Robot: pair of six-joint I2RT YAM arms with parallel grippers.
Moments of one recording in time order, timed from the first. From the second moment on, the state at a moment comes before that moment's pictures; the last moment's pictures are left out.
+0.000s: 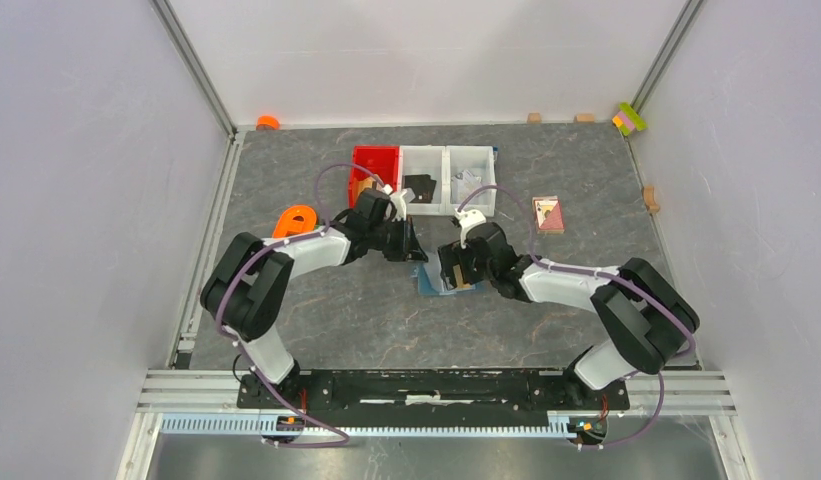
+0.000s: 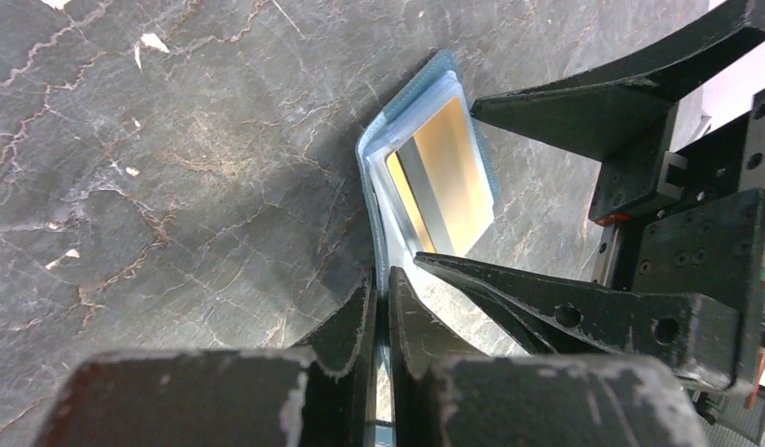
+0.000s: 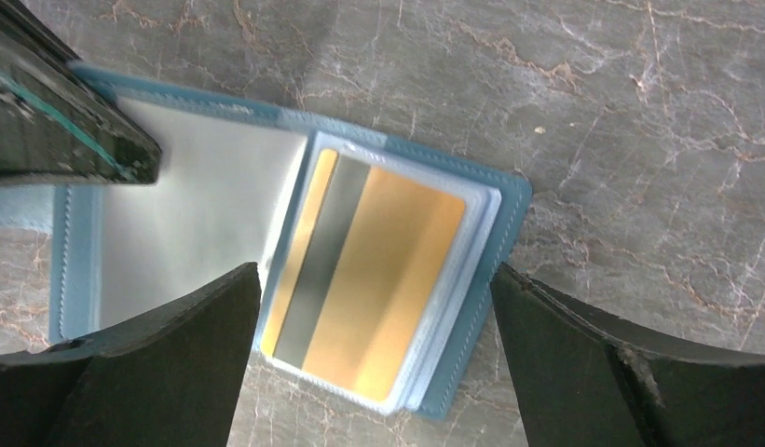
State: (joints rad) left arm -0.55 1.73 0.93 0.02 0.50 -0.51; right arm 0.70 1.54 0.67 0.12 0.08 0.25
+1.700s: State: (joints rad) left arm -0.56 1.73 0.98 -0.14 0.26 -0.37; right arm 0.46 1.57 0.42 0.62 -0.46 0.51
